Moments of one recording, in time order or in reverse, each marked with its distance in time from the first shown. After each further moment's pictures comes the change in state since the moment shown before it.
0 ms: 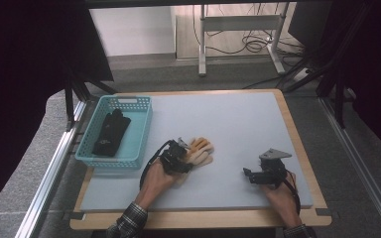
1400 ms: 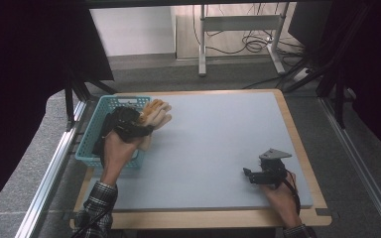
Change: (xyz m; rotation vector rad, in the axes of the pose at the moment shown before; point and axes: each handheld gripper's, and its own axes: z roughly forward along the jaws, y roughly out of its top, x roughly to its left) left arm 0.109 0.002 -0.128 -0.152 0.210 -0.266; right arm 0.000 0.000 0.000 0.000 0.001 0.000
